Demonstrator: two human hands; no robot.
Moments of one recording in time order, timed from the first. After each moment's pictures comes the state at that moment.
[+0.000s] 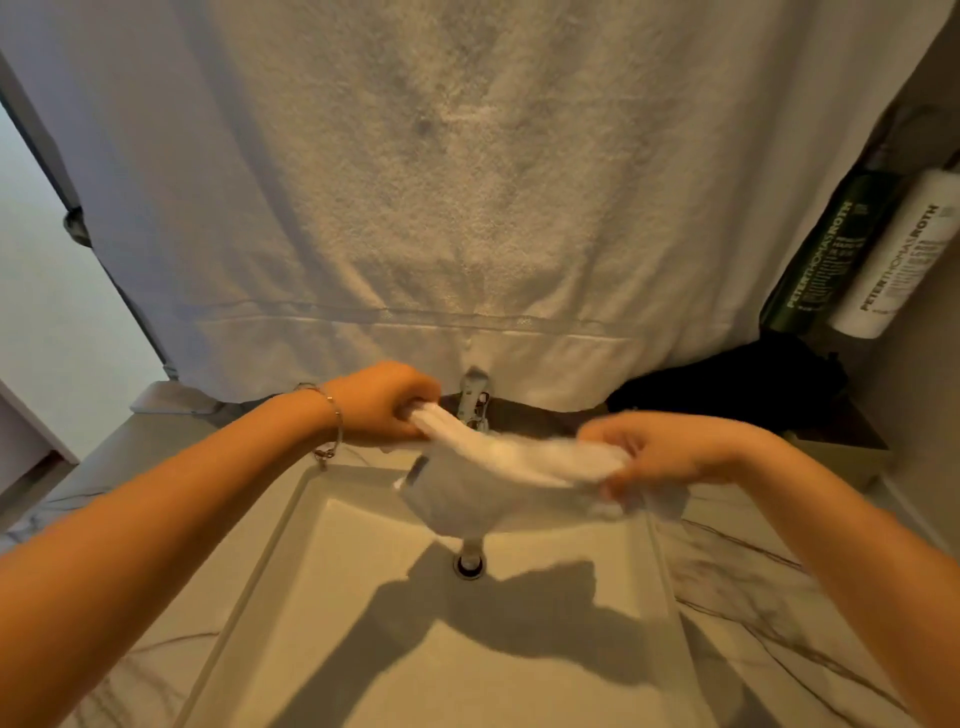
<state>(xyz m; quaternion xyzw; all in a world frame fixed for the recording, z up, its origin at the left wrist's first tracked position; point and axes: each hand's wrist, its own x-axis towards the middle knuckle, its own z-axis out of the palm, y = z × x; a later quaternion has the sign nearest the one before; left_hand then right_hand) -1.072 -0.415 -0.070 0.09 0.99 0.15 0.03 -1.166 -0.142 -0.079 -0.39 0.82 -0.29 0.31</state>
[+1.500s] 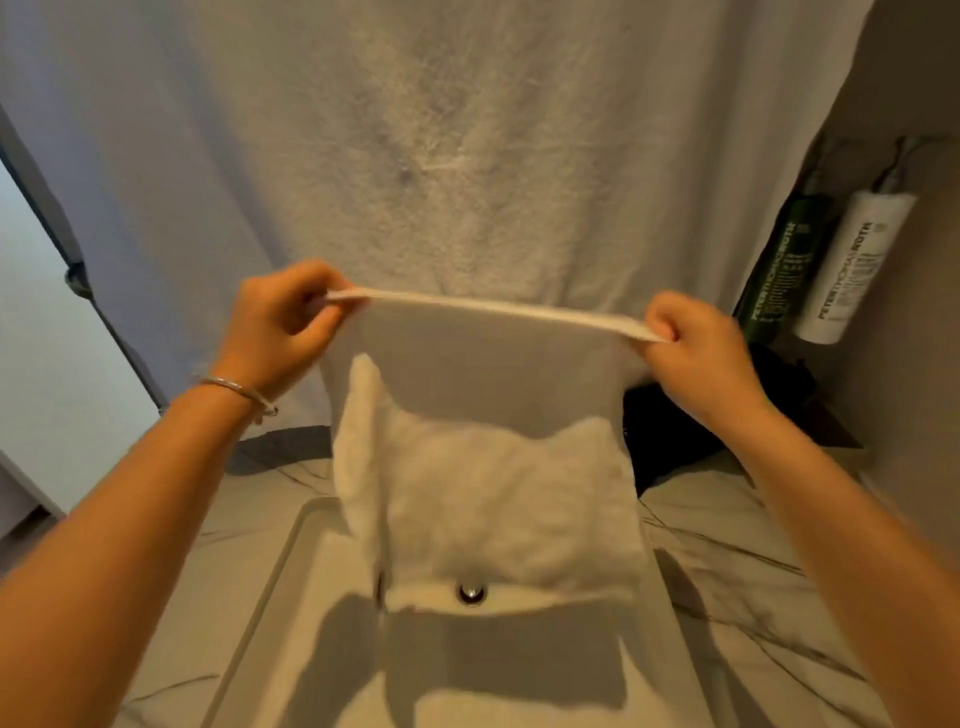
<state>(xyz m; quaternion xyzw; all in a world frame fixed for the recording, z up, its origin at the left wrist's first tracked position) -1.053 -0.454 -0.013 0.09 0.89 0.22 -0.39 -1.167 -0.135 -0.037 -0.31 0.84 -0.39 -0.22</state>
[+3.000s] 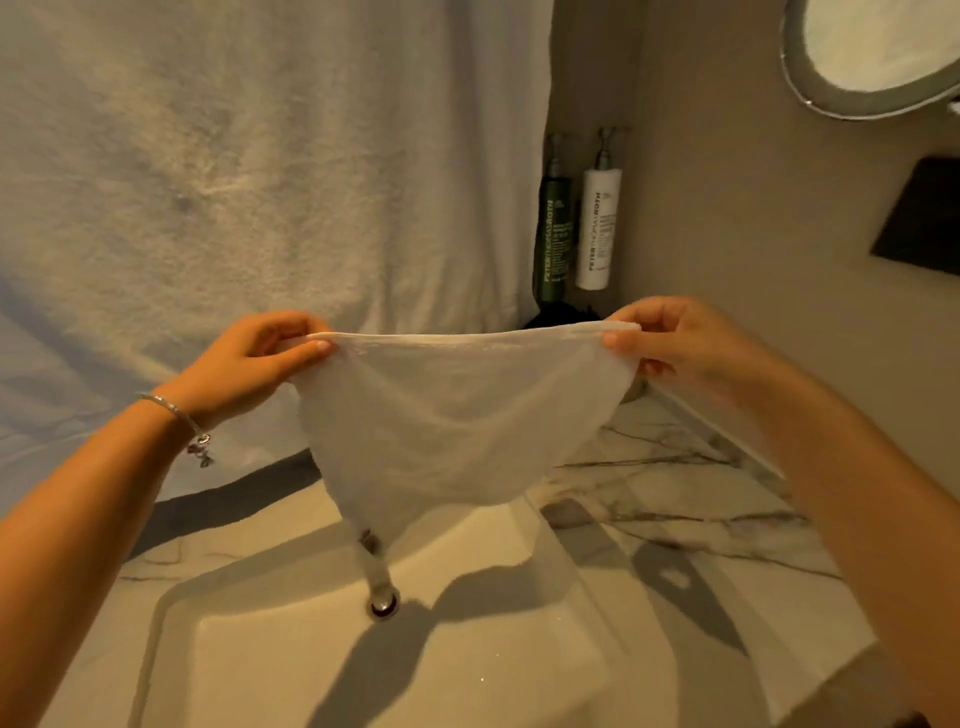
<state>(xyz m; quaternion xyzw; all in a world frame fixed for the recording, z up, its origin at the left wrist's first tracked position) -1.085 -0.377 -0.008 0.21 0.89 0.40 -0.09 -1.072 -0.011 -0.015 -0.12 0.79 -0.60 -0.01</state>
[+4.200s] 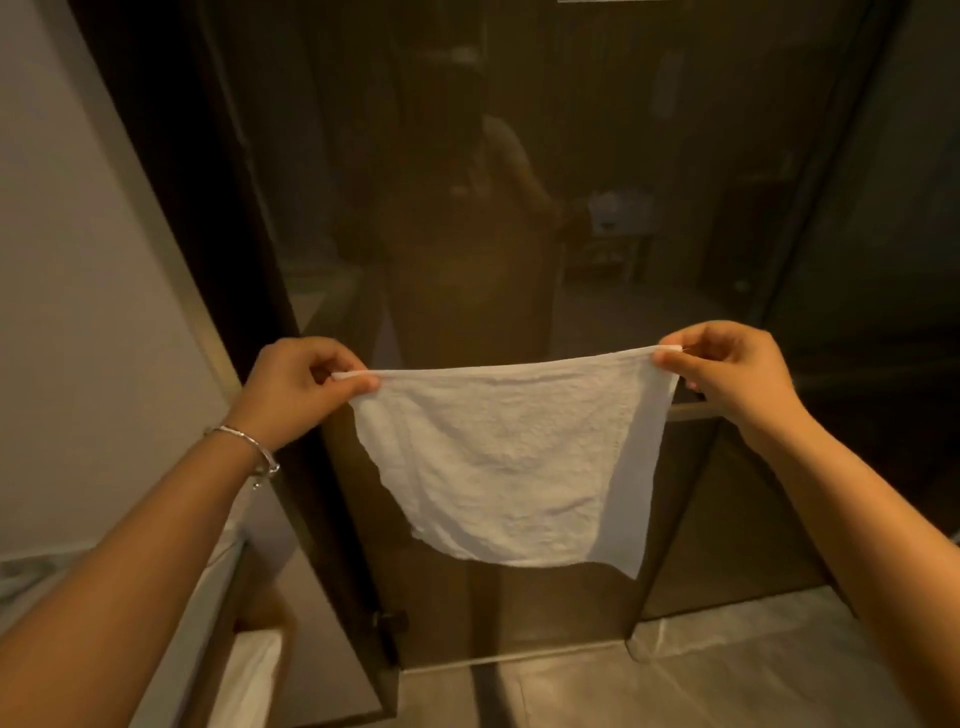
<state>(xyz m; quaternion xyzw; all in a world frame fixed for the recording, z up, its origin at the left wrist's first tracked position) -0.854 0.229 -0.055 0.65 0.65 0.39 0.08 -0.496 0.305 -0.059 0.52 0.64 -0.28 -0.49</state>
